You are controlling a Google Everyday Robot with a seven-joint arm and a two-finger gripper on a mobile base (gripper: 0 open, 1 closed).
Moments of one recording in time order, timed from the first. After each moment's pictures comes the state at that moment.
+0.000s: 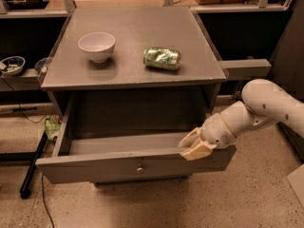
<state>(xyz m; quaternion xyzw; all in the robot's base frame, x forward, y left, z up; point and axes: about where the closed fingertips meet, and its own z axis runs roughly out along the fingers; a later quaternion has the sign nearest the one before) 0.476 -0.108 0.686 -0.60 0.69 0.35 0.21</state>
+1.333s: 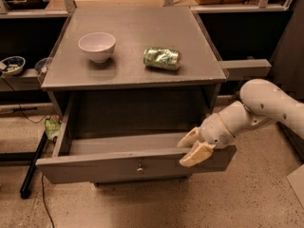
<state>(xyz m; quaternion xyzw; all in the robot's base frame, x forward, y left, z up) 0.476 -0.108 0.686 -0.60 0.69 0.35 0.21</state>
